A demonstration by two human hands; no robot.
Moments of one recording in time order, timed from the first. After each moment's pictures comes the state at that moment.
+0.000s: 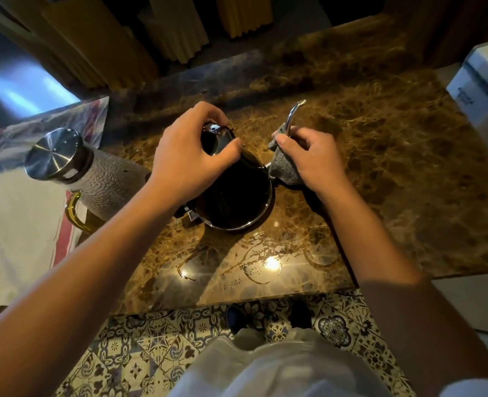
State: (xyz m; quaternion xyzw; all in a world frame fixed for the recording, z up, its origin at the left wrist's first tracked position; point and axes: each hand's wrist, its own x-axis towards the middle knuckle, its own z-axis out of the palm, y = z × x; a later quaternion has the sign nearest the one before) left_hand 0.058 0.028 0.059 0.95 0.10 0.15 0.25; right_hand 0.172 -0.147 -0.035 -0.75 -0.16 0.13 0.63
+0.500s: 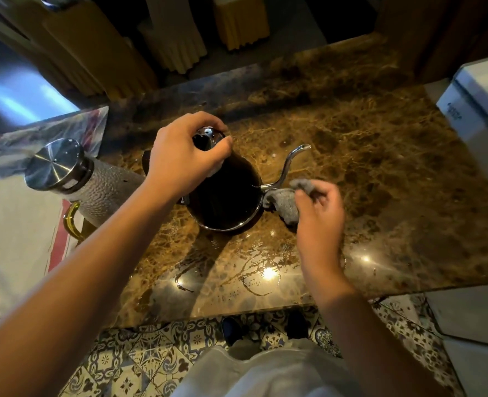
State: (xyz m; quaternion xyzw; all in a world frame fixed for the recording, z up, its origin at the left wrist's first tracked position) left_hand 0.074 0.049 0.057 0.94 0.13 0.16 0.27; right_hand 0.084 -0.157 -0.049 -0.65 0.07 0.07 0.75
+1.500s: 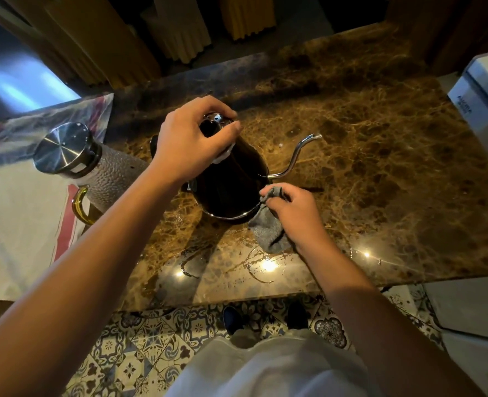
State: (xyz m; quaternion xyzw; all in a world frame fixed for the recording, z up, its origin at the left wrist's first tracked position) left_hand 0.073 0.057 0.056 0.94 0.10 0.15 0.28; right_hand 0.090 -0.135 -0.054 -0.73 -0.04 0.25 0.63
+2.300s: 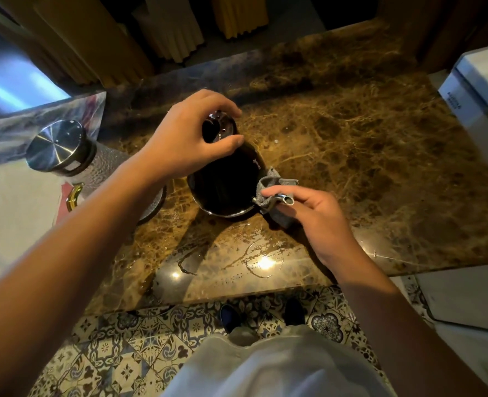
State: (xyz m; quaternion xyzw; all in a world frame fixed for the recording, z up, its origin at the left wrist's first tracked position) left_hand 0.070 0.061 0.073 0.97 -0.01 0.06 0.23; right_hand 0.079 -0.180 -0.038 -0.63 -0.15 0.27 0.71
